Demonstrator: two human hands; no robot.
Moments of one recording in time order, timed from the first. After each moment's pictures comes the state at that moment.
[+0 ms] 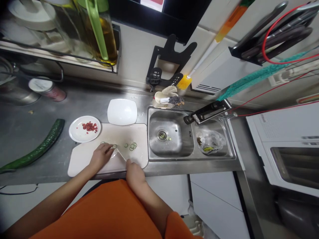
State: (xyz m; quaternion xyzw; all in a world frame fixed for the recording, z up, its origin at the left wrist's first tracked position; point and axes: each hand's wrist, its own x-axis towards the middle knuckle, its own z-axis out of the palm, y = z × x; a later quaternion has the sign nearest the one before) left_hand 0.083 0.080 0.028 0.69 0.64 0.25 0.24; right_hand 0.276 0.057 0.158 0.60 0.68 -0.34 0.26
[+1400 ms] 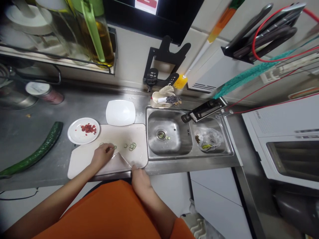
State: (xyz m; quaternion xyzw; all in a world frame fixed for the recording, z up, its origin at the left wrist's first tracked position) left_hand 0.090 0.092 0.042 0.63 0.67 0.21 0.31; right_hand 0.299 0.040 0.166 0.63 0.61 -0.40 0.26
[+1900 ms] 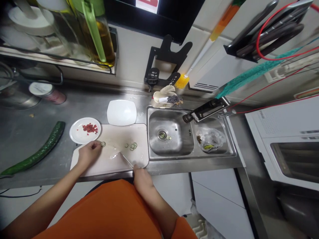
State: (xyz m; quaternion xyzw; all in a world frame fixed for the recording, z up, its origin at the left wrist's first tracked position) left_hand 0.042 0.098 0.067 0.52 0.78 0.17 0.30; right_hand 0.307 0.036 0.156 0.62 0.64 -0.38 0.26
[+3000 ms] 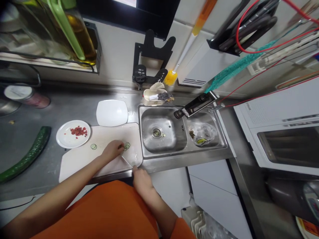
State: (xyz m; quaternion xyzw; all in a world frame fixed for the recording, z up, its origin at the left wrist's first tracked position) left_hand 0.159 0.135 0.062 0.74 0.54 0.09 0.39; right_hand 0.329 0.027 0.157 0.63 0.64 -0.35 0.26
